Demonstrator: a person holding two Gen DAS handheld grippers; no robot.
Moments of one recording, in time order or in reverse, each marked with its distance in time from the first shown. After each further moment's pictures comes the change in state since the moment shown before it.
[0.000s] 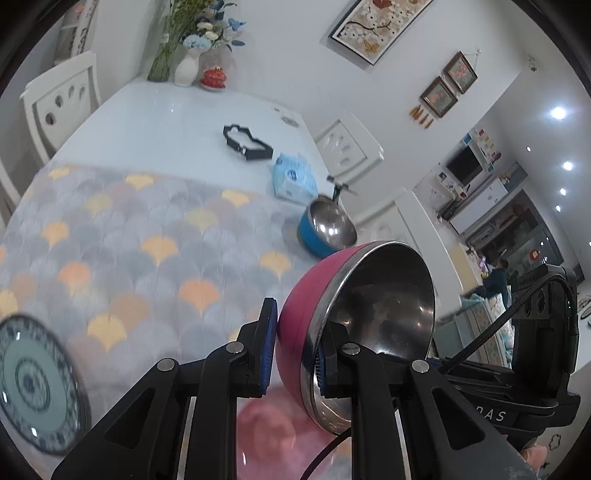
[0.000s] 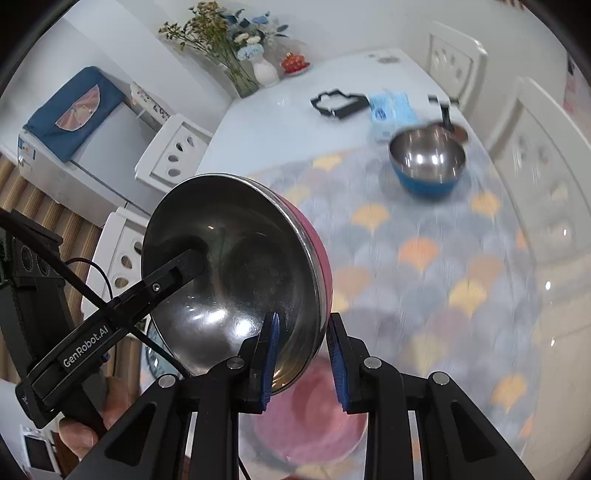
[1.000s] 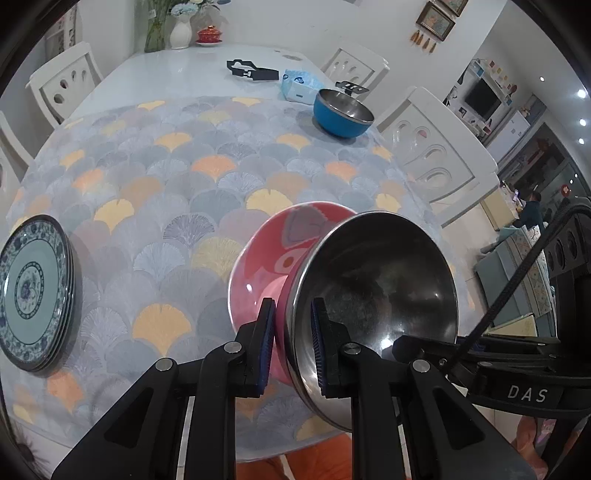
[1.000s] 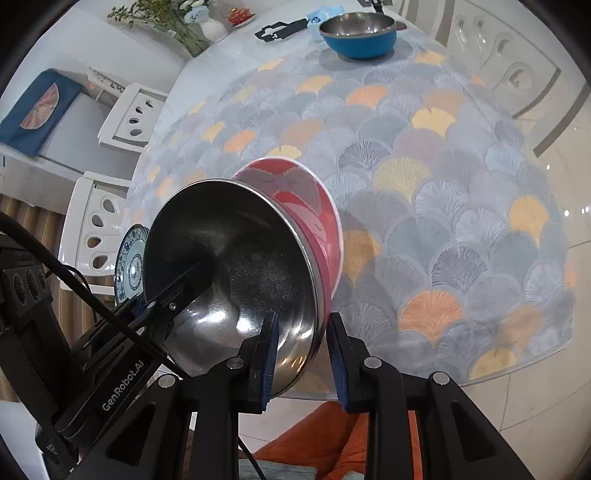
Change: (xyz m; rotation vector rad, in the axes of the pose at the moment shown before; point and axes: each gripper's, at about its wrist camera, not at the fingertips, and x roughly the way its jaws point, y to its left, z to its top) left arm 0.024 -0.004 -0.136 0.145 0.154 0.169; right arm 0.036 -0.036 -0.134 0.163 0.141 -0.038
